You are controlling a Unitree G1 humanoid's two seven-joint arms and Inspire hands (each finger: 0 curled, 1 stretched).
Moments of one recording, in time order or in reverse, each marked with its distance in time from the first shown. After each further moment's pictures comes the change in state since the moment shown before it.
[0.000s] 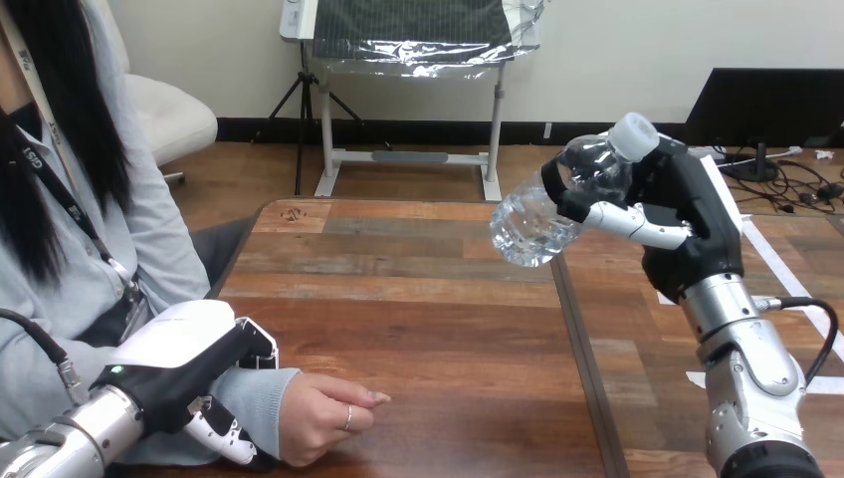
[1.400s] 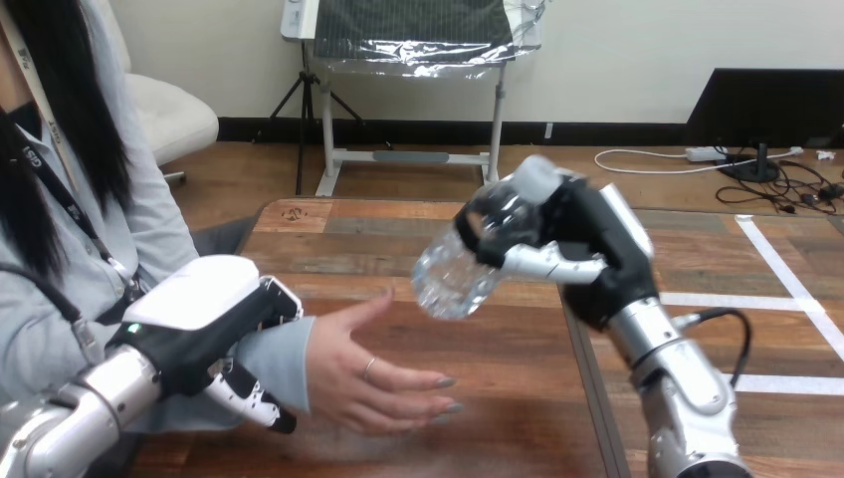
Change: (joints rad) left arm -0.006 0.014 0.013 -0.218 -0.024 0.088 -0.062; right arm 0.032 0.114 0.080 0.008 -0.059 -0.020 0.055
